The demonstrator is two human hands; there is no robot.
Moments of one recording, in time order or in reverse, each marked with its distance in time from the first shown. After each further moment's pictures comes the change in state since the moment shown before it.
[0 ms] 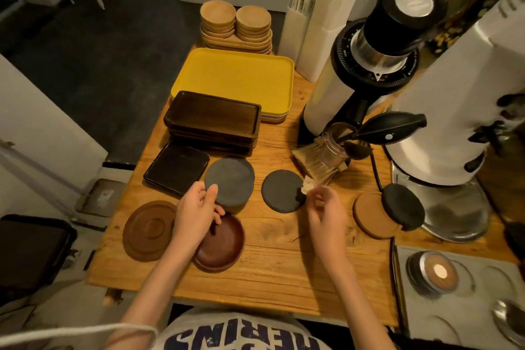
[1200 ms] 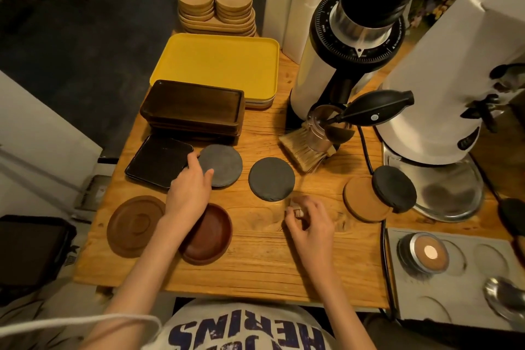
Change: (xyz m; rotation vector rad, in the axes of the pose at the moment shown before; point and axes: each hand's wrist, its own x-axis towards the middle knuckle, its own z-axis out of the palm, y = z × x) left_hand 0.032 0.014 0.019 0.727 -0.021 0.099; right_hand -0.038 0.016 0.002 0.024 0.040 -0.130
